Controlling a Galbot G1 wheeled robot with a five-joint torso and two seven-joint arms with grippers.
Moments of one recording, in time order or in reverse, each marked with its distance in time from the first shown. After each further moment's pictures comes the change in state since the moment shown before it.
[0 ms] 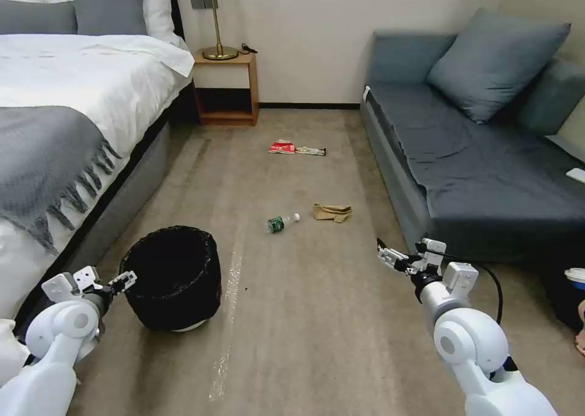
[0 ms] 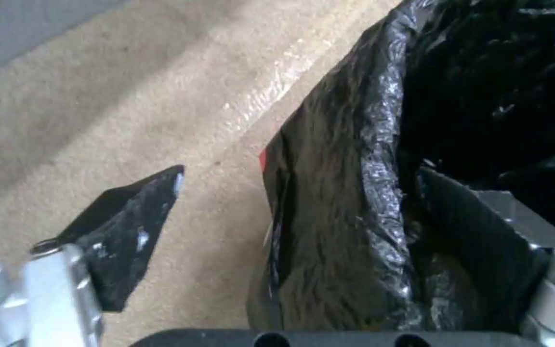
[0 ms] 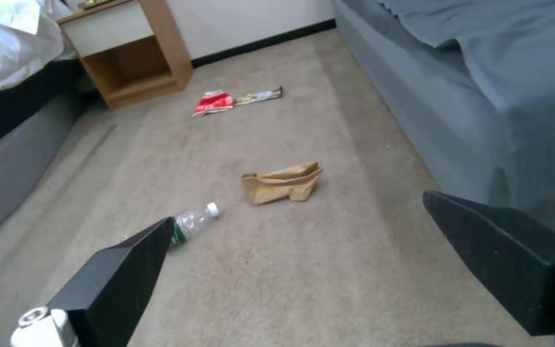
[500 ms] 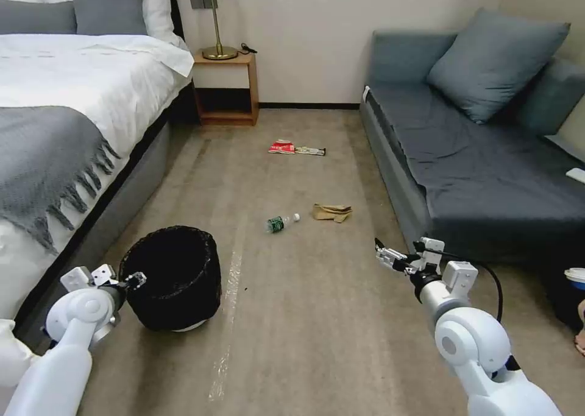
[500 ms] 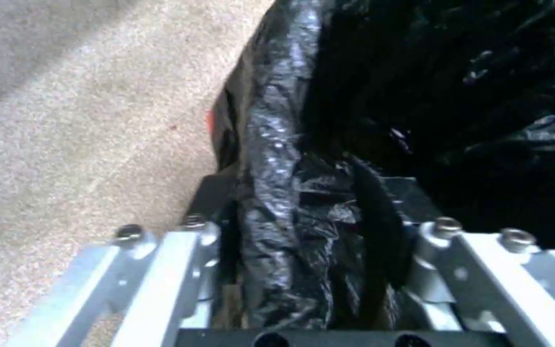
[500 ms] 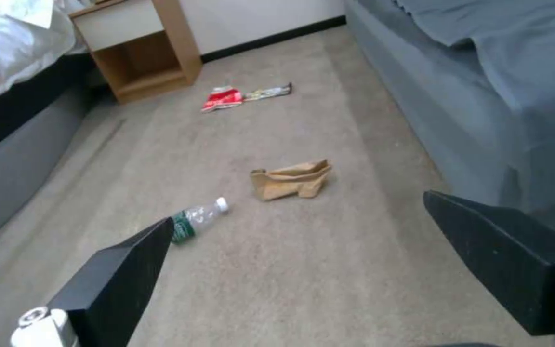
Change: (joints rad) left arm -0.088 -0.018 0.066 0.041 -0.087 0.055 -0.084; right arm -0.004 -0.010 -0.008 0.023 0.009 -0.020 -0.003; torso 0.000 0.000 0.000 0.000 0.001
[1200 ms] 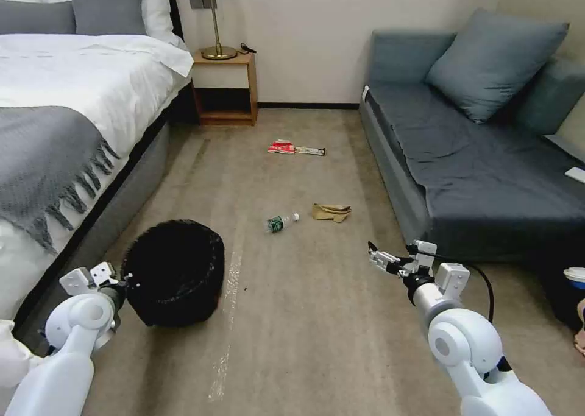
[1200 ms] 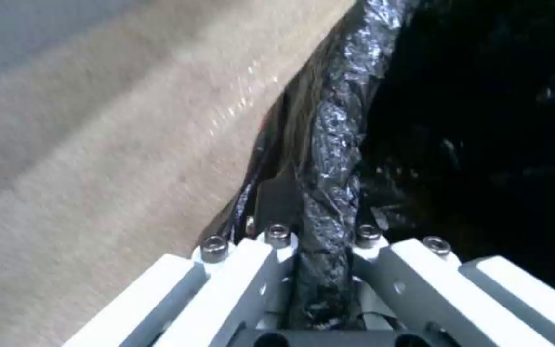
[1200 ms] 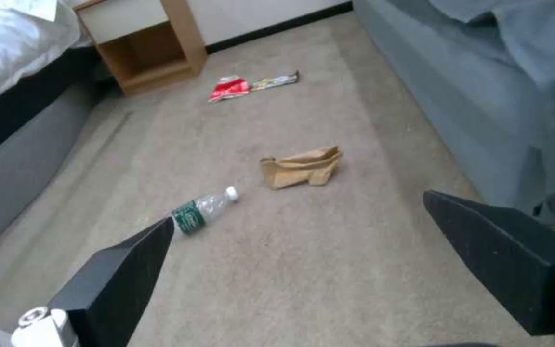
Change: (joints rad) left arm 0.097 -0.027 -0.045 -0.095 0.222 -0.097 0.135; right arm 0.004 0.025 -0.024 -0.014 0.001 -0.001 -0.001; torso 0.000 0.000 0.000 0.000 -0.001
